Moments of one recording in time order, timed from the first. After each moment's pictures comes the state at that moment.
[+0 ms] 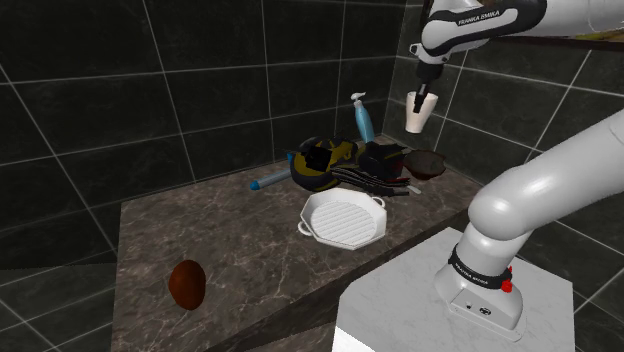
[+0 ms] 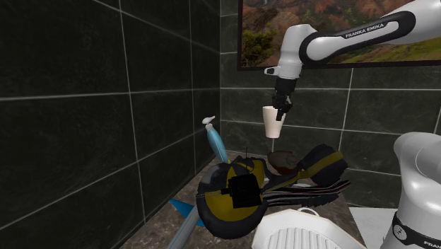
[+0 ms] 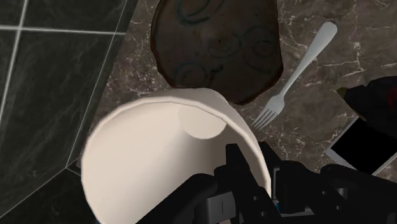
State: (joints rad) arm -0.22 -0.52 -0.39 -2.30 -0.30 1.97 -0.70
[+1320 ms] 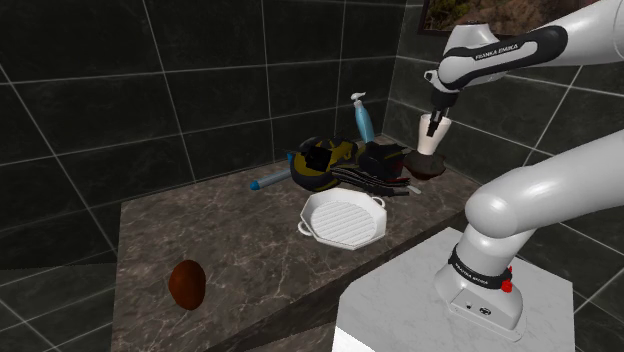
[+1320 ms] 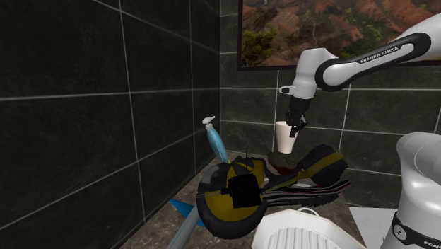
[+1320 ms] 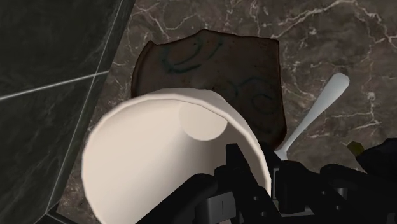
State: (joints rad) arm -0.30 -0.65 -0.46 -2.57 -0.40 2.12 -0.74
